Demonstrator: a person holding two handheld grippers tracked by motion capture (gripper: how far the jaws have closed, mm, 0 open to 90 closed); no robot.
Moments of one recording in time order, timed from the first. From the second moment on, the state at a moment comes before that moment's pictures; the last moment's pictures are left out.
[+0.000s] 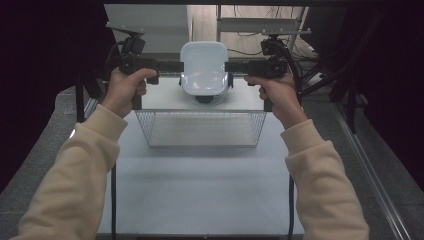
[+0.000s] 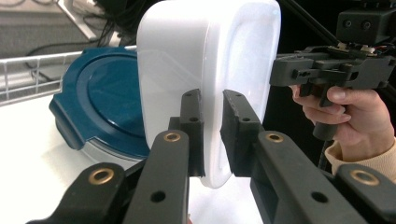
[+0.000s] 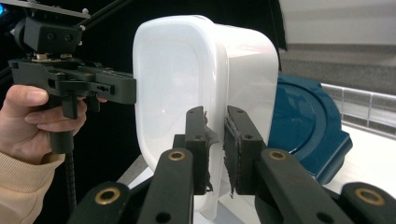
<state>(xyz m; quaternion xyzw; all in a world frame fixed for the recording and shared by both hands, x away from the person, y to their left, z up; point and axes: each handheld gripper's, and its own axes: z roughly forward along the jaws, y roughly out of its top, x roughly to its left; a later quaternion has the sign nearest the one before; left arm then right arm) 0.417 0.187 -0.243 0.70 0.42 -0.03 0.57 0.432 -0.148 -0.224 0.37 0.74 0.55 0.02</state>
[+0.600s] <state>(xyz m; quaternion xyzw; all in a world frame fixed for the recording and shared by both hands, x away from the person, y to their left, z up) 0.461 0.189 -0.247 0.65 0.48 -0.09 0.58 0.480 -0.149 -0.232 0.47 0.69 0.55 -0.08</state>
